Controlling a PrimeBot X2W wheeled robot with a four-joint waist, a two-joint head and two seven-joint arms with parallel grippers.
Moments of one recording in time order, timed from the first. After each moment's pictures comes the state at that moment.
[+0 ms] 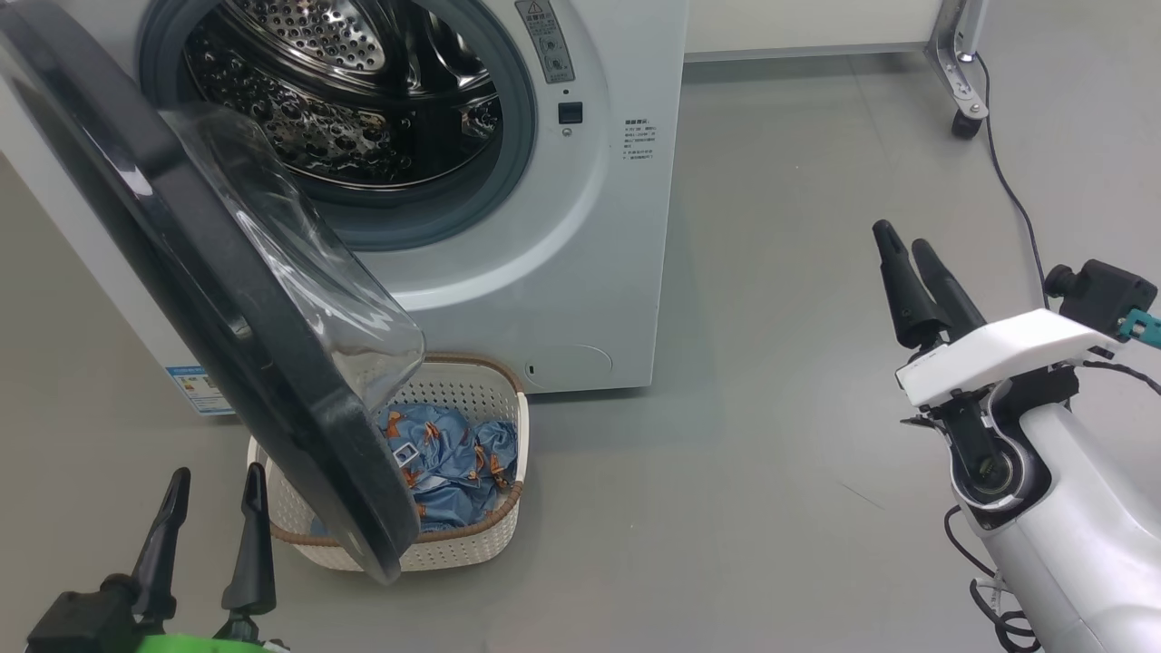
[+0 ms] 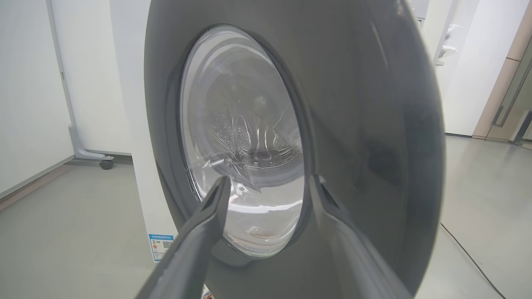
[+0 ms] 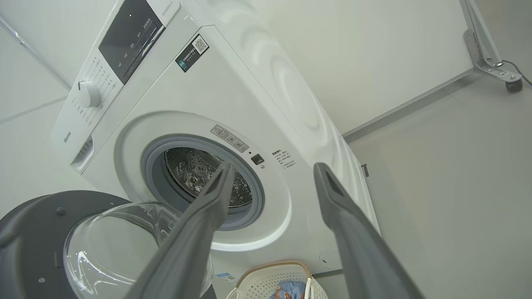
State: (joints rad) left arm 0.04 0.16 -0.13 0.01 -0.33 -0.12 -0.26; right arm -0.43 -0.30 0.44 0.36 1.16 0.12 -0.16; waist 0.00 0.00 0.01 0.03
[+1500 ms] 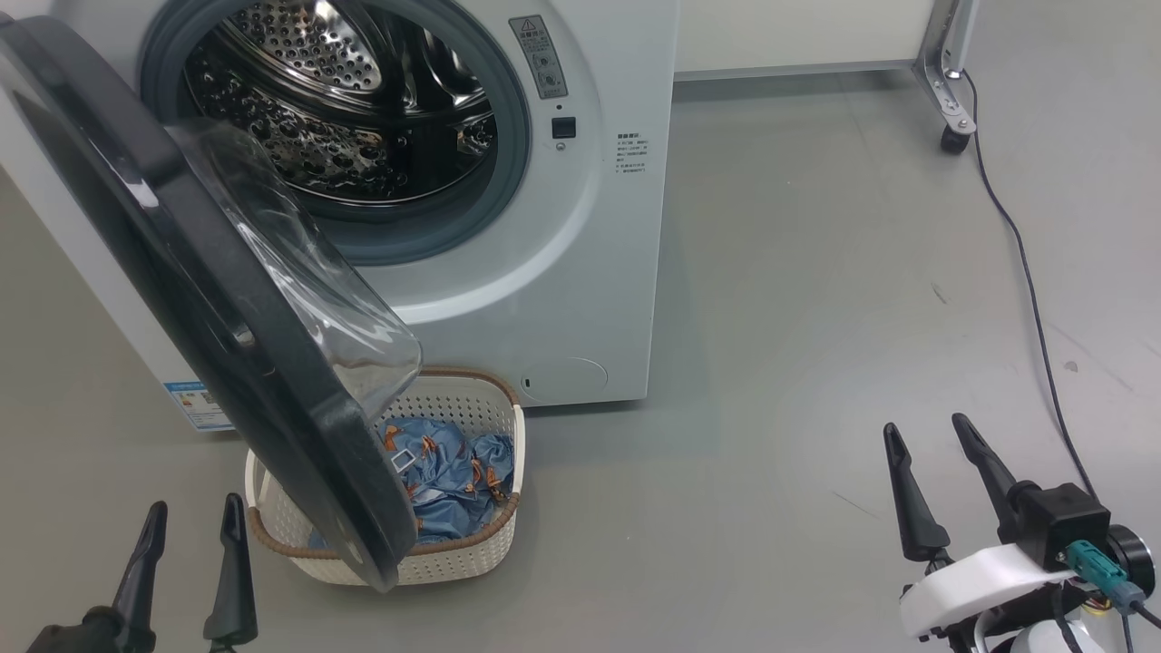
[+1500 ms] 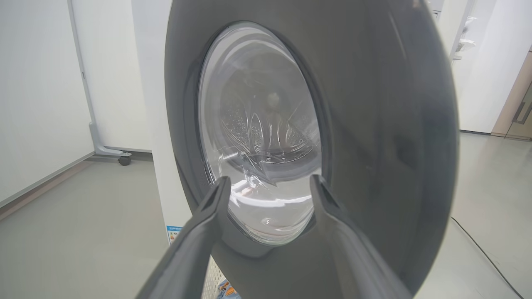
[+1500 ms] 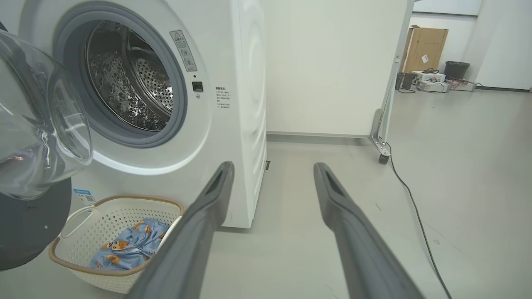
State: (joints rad) left arm 0.10 0.14 -0.07 0.01 -0.30 -0.12 -0.26; right arm 0.03 -0.28 0.32 0.10 0.38 -0.11 -0.26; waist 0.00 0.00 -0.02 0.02
